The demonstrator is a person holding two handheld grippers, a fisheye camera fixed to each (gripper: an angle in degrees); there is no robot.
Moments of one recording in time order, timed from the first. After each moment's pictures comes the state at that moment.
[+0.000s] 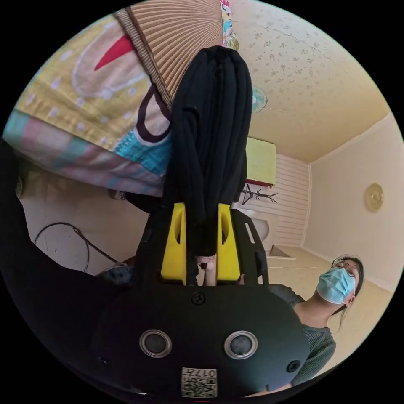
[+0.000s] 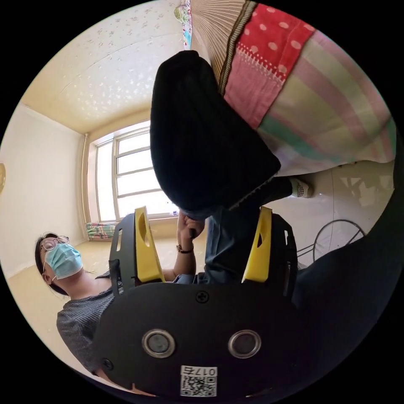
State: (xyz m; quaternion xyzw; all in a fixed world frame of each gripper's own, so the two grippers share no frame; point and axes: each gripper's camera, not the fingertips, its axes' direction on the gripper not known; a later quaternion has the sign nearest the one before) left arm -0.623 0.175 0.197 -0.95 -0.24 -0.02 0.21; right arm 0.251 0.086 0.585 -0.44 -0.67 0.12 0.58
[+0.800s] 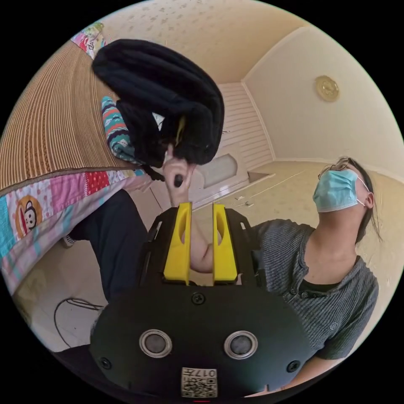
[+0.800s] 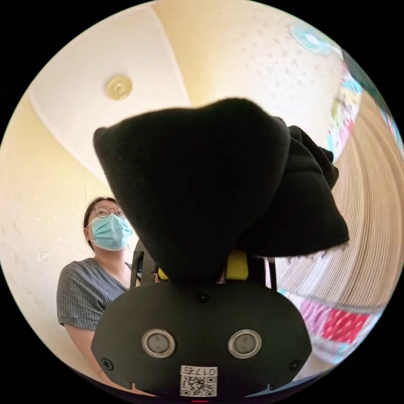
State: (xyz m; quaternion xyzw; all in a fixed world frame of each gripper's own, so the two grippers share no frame) left arm -0.459 0.159 0.129 -1.00 0.05 -0.02 0.06; right arm 0.334 -0.066 0.529 0.05 -0.82 0.05 0.57
